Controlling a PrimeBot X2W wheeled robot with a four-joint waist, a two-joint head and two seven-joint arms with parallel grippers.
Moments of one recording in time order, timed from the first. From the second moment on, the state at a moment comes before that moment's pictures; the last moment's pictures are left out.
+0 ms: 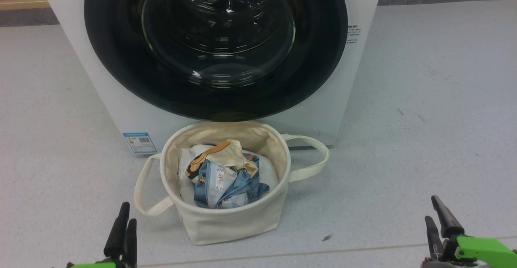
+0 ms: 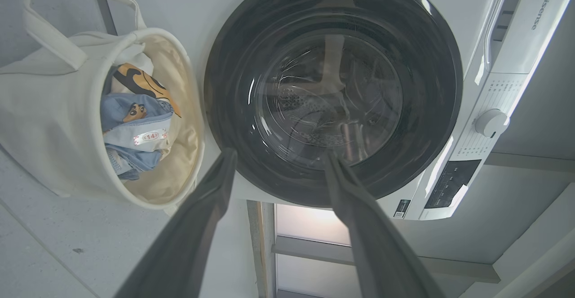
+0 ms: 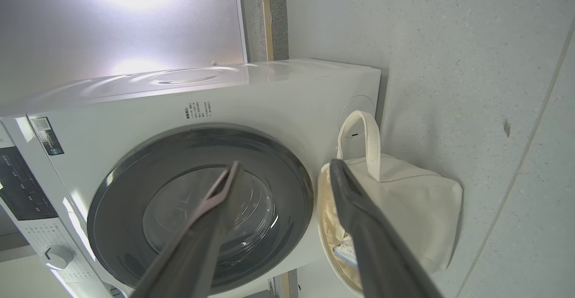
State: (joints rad) left arm -0.02 0.04 0.05 0.33 -1.61 -0.12 0.08; right arm -0.02 -0.04 -0.13 0.32 1.58 0.13 0.08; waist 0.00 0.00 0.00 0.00
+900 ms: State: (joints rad) left arm -0.05 0.04 0.05 0.26 -1.38 -0.12 0.00; right arm -0.06 -0.04 -0.10 0.21 1.29 0.13 0.00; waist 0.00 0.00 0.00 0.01
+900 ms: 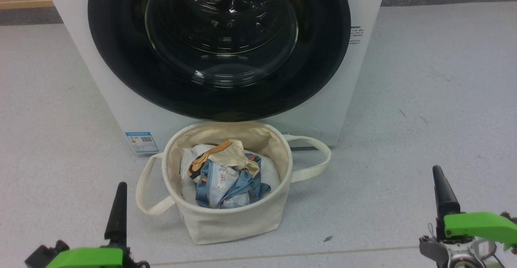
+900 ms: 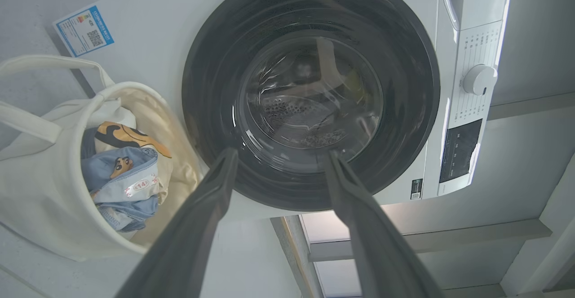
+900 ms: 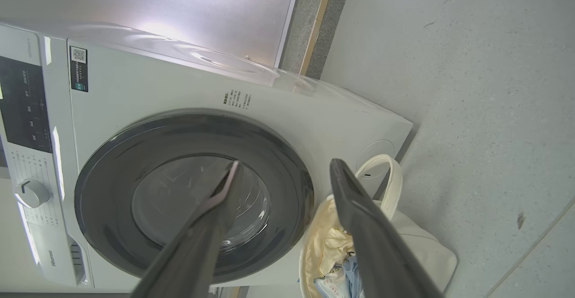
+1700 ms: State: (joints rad) left arm -0.09 0.04 -0.02 0.13 -0.86 -0.03 -0.07; right arm -0.14 -0.07 0.02 0.11 0.84 0.13 -0.06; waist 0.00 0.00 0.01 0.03
